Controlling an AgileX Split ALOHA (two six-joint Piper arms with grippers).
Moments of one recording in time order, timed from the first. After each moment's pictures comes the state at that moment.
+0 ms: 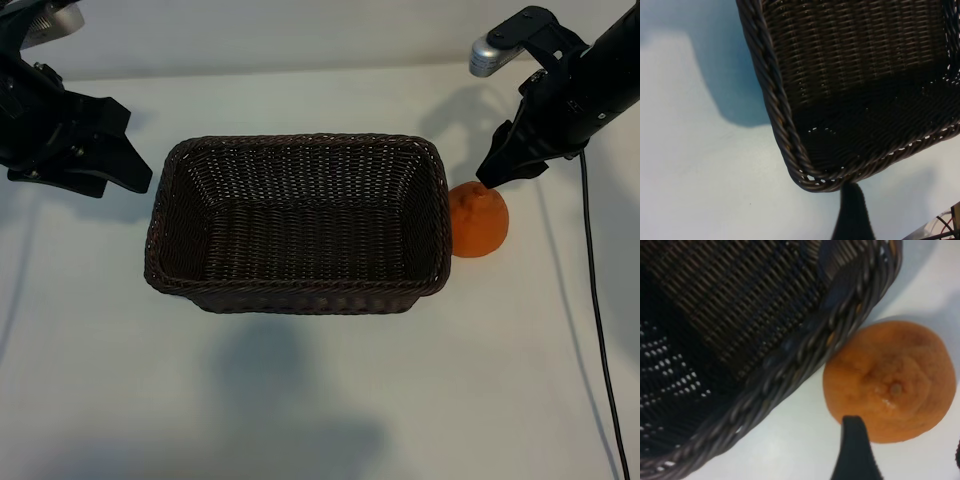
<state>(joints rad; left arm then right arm) -0.05 1.55 -1.28 -0.47 1.18 0.26 0.04 1.83 -1.32 0.46 0.89 -0.78</state>
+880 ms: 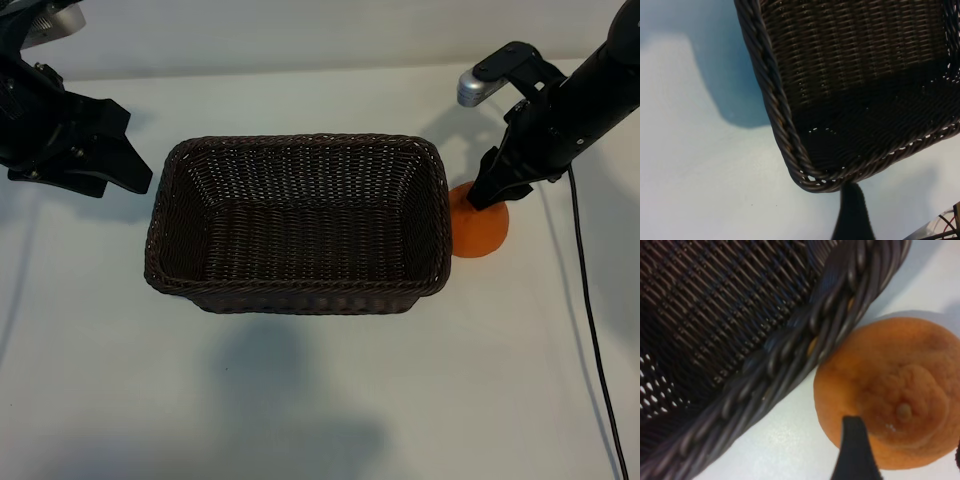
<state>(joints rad) -0.05 1.55 -1.28 -0.47 1.18 0.27 0.04 1.94 -1.31 0.49 0.85 -0.83</state>
